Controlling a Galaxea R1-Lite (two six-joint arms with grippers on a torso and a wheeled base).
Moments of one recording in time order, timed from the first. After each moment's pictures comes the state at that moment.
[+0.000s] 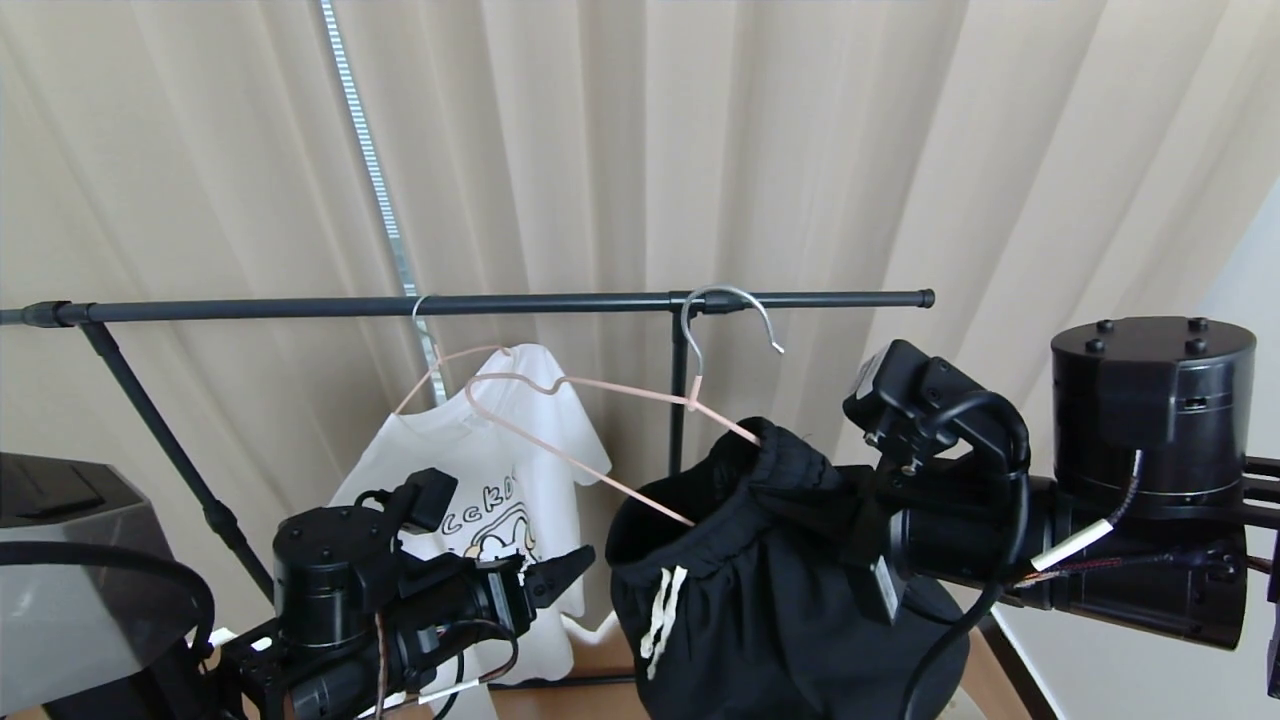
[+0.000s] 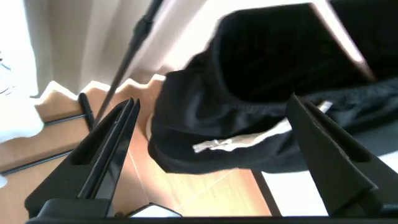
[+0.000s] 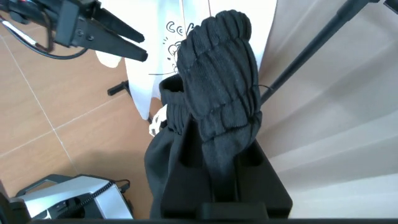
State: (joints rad) left arm -0.50 1.99 -0.25 -1.39 -0.18 -0.54; right arm 0.72 1.55 -0.75 -0.40 0.11 -0.22
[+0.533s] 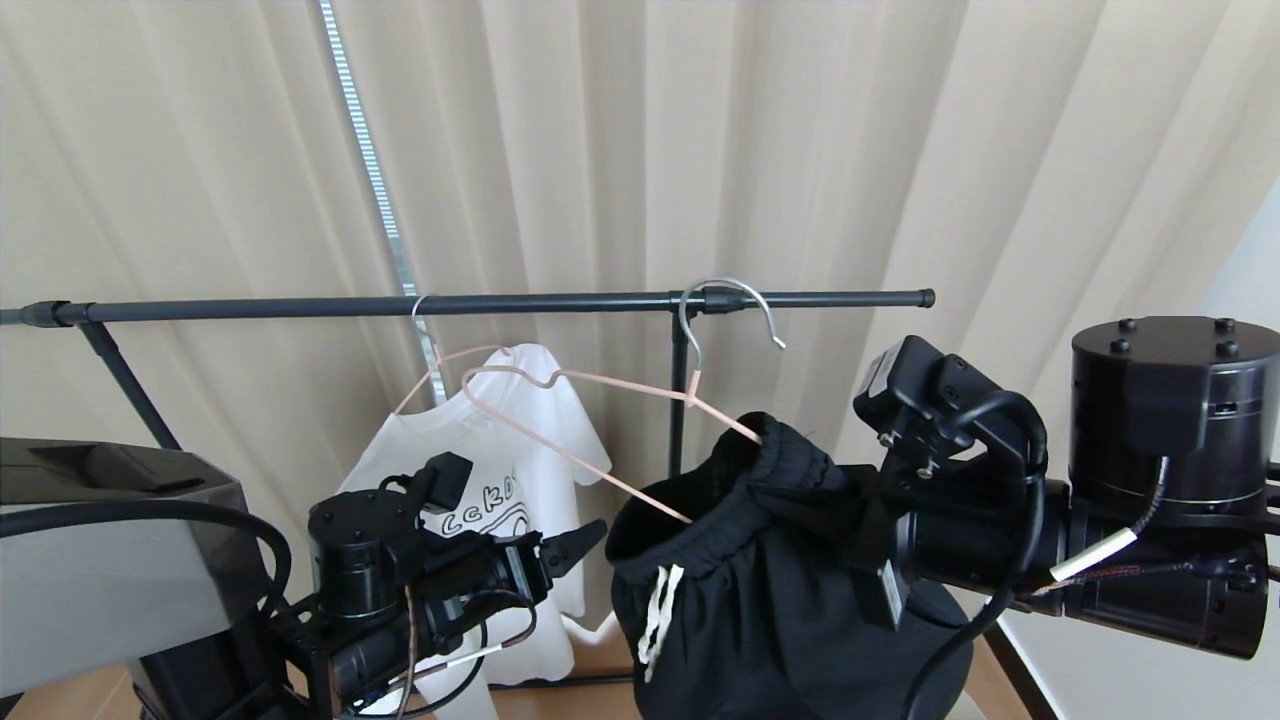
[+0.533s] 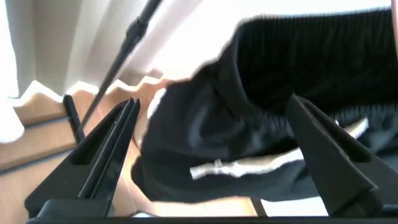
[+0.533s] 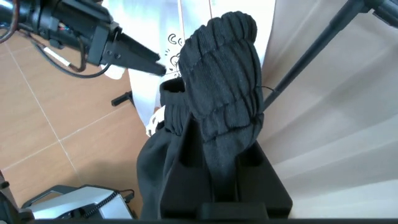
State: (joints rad) left arm -0.48 2.09 -0.34 -1.46 -0.21 -0.56; right arm 0.73 1.53 -0.73 -0.43 0.12 -0.21
